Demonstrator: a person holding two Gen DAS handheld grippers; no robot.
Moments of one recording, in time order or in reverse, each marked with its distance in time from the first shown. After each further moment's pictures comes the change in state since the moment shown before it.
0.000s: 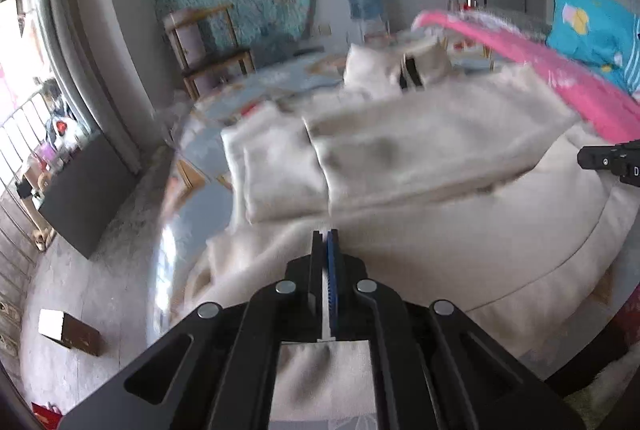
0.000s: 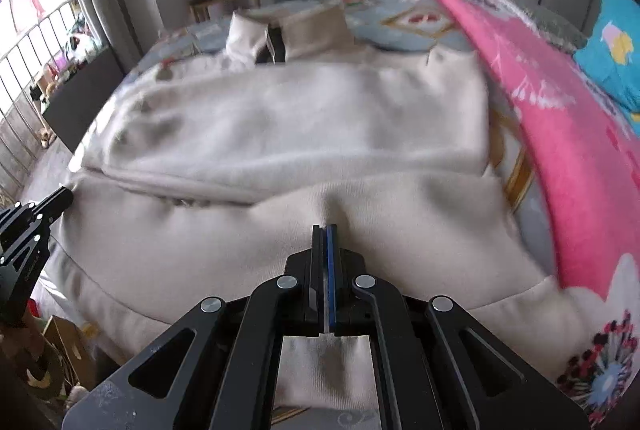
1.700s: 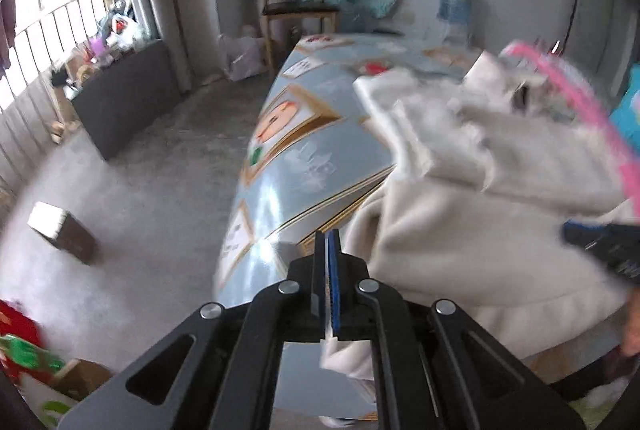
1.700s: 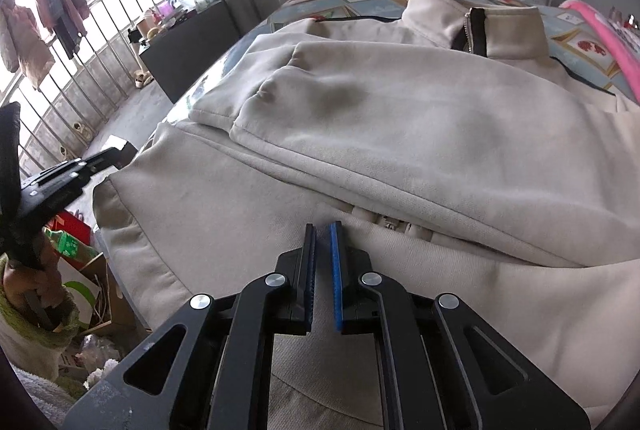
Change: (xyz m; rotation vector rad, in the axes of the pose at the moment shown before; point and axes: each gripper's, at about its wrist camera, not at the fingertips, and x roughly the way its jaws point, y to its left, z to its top) left arm 0.000 0.114 -0.043 -0.355 0.117 0.029; right arm 0.055 0.102 0.004 -0.237 0.096 0.360
